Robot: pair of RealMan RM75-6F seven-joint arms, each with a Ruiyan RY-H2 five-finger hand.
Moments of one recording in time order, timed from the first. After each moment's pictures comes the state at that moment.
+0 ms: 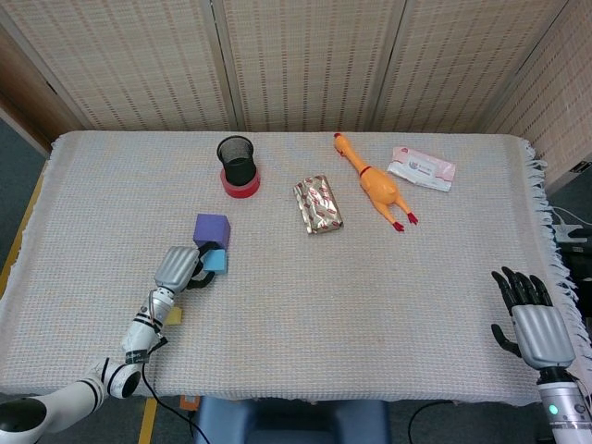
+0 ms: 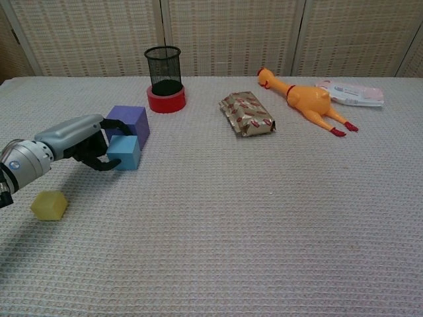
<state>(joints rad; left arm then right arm) -0.68 -1.82 -0.13 -0.82 1.39 0.99 -0.25 0.10 -1.12 0.02 -1.67 -1.40 1.35 -0.19</state>
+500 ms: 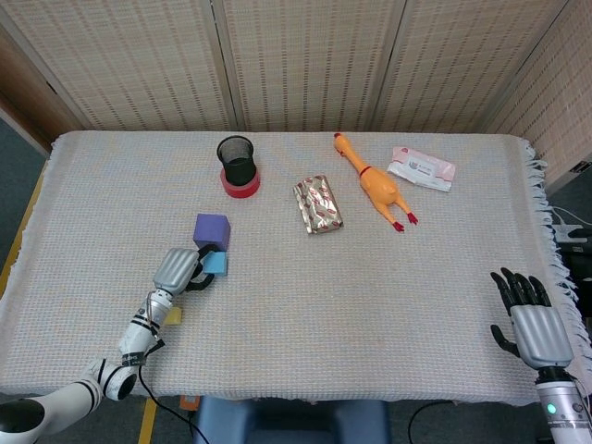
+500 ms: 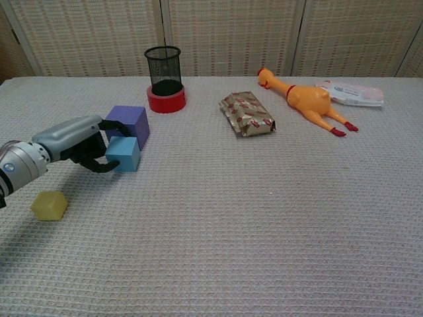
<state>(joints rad) -0.67 -1.80 -0.11 -0.83 1.42 1.01 -0.29 0.10 -1.12 0.02 -1.68 -1.39 1.34 -0.21</state>
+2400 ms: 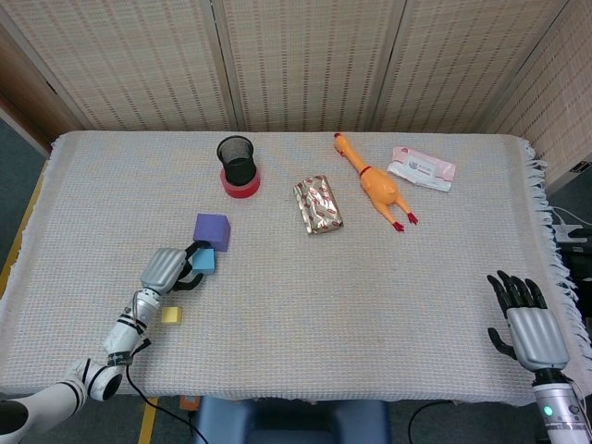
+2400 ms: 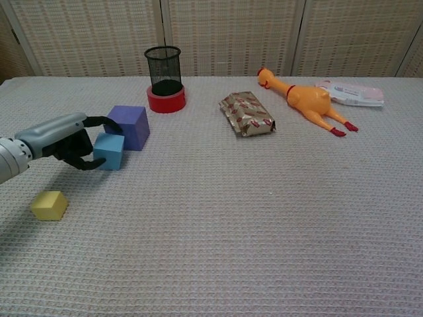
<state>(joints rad) -0.65 -1.73 -0.10 -0.87 1.44 1.01 -0.36 0.10 -1.13 0.01 -1.69 -1.39 1.34 -0.23</state>
